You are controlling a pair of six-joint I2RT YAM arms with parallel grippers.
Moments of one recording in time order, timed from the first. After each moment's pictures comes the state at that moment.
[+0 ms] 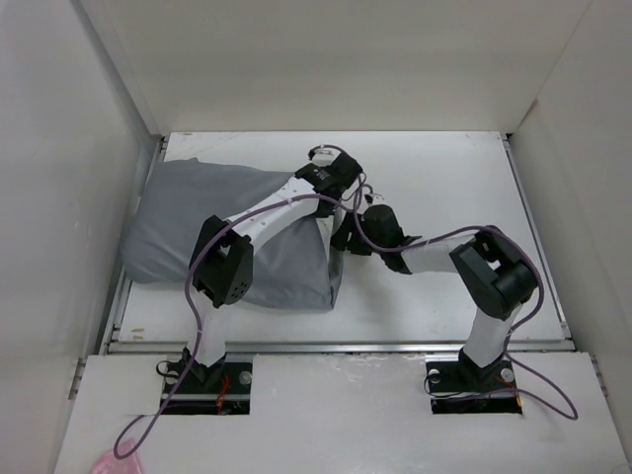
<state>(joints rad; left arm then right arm) -0.74 2.02 1.80 -0.97 -0.58 -0.63 0.61 1.79 0.82 0.38 -0.05 0.72</state>
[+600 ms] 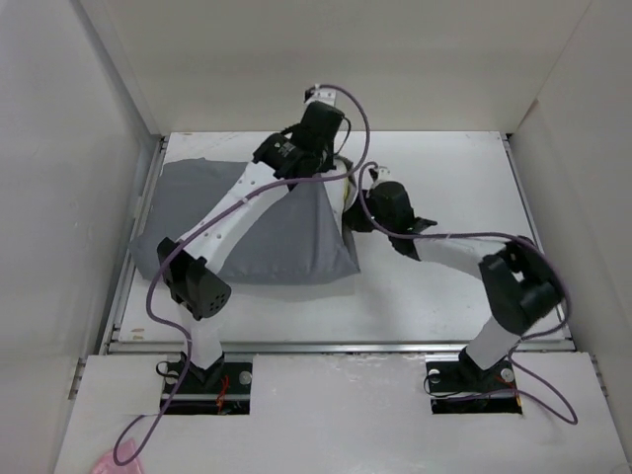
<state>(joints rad) -0.70 1.86 2.02 -0.88 -0.42 -0.41 0.57 1.70 0.96 0.27 -0.09 0.61</state>
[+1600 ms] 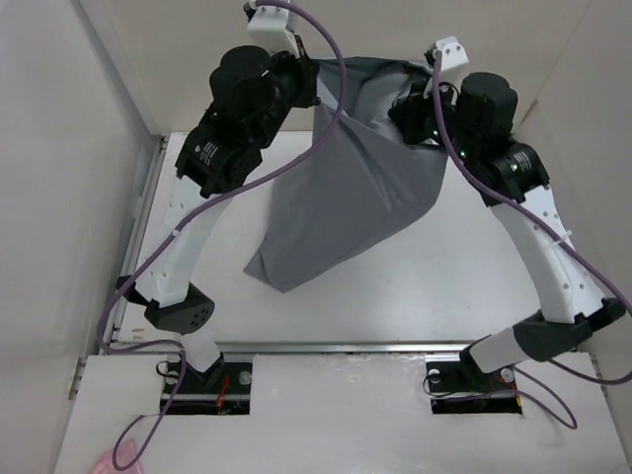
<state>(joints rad) -0.71 1.72 2.45 -0.67 -0.30 -0.22 0.48 1.45 1.90 -0.57 -0.03 0.08</state>
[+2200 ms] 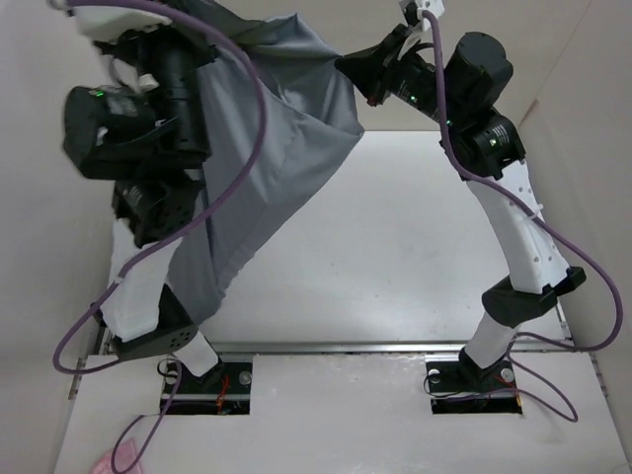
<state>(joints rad) -0.88 1.60 2.60 -0.15 -0.88 0.35 0.58 1.74 2.40 -0.40 -0.35 0.04</state>
